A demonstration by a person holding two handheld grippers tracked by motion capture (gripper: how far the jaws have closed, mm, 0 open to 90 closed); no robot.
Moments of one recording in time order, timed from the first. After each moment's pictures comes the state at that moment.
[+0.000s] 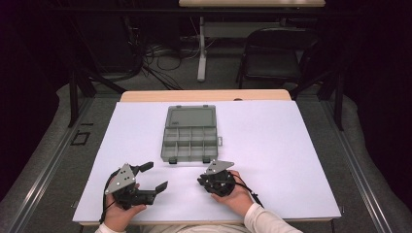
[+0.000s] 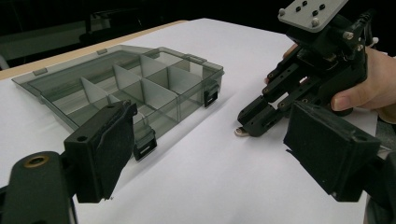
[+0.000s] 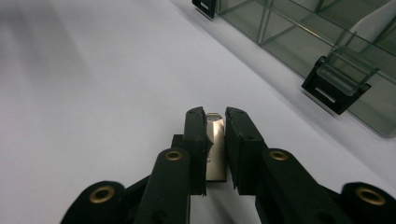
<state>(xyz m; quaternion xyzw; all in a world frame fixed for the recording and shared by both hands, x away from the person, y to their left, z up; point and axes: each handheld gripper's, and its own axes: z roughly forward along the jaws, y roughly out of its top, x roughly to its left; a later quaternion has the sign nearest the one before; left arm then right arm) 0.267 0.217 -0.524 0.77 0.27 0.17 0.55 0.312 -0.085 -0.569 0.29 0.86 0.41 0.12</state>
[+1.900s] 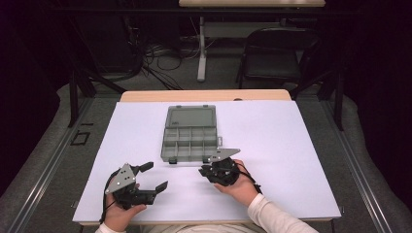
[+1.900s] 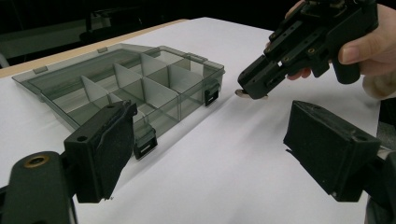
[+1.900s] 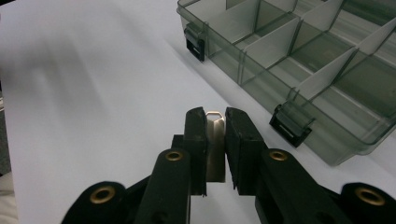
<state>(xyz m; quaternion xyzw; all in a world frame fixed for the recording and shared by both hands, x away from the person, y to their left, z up) 0.268 0.217 -0.525 0.77 0.27 0.17 0.55 0.327 -0.094 -0.527 0.29 0.85 0.43 0.10</state>
